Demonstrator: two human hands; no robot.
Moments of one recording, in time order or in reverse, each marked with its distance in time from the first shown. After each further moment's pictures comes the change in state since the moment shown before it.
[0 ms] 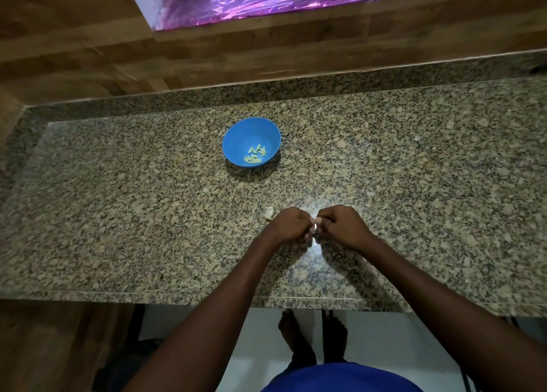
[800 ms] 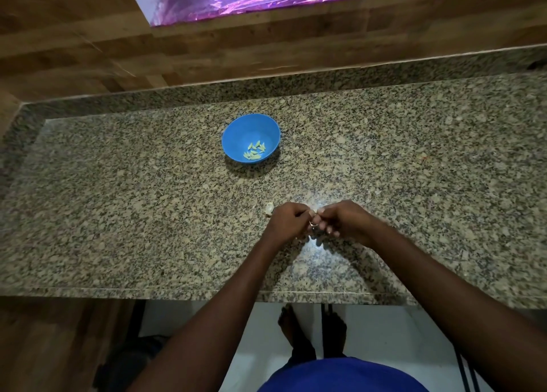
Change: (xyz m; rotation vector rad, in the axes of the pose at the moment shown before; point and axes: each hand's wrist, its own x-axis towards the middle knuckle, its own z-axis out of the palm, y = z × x) left_hand -0.002 -0.017 0.010 -0.007 0.220 0.194; right_hand -0.002 -0.011 -0.013 0.806 -0.259 0.472
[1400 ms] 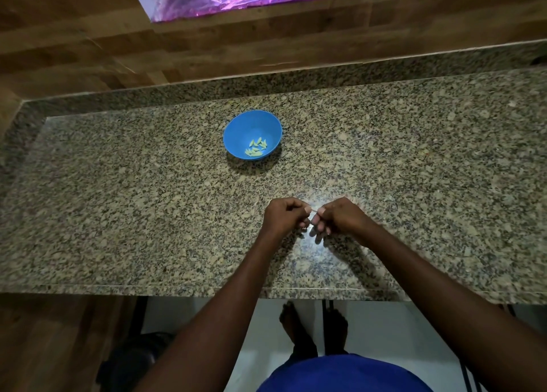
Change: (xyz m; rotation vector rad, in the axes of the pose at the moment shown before) left_hand -0.006 -0.003 -0.001 -0.439 0.126 -0.217; right_hand 0.003 0.008 0.008 -0.161 0.053 -0.157
